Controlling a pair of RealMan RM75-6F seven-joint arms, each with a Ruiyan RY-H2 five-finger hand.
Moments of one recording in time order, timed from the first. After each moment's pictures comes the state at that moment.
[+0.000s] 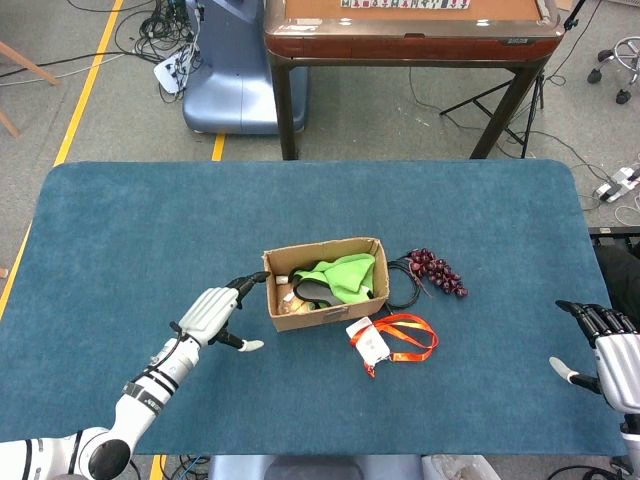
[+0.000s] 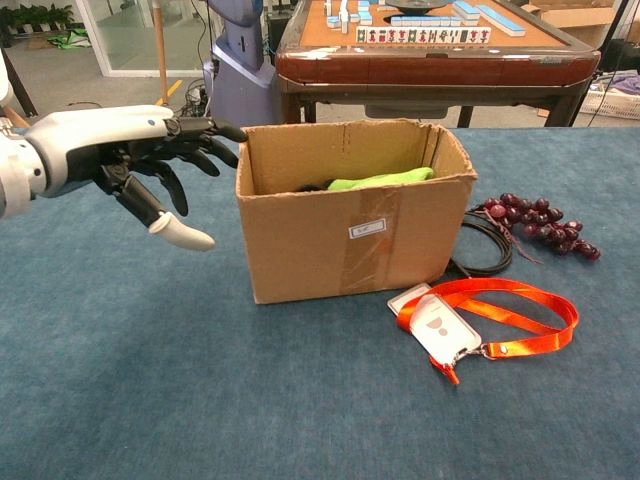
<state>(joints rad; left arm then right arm) -0.67 -1.34 -0.23 -1.93 1.00 0.95 0.18 0.02 -1.06 0.02 -1.56 -1.61 1.59 0.09</state>
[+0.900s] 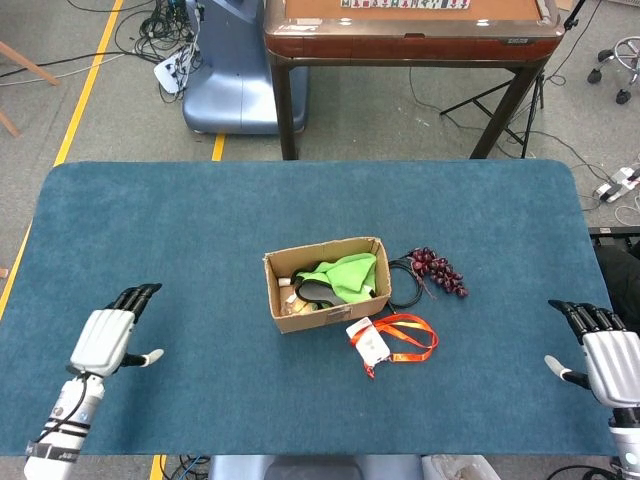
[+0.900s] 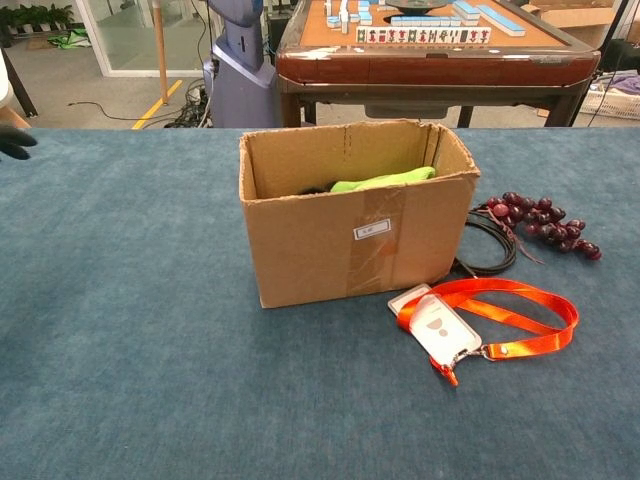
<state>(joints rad) -0.36 -1.19 0.02 -1.85 1.31 1.39 0.27 0.04 -1.09 0.03 -1.58 -1.57 1.55 -0.02</state>
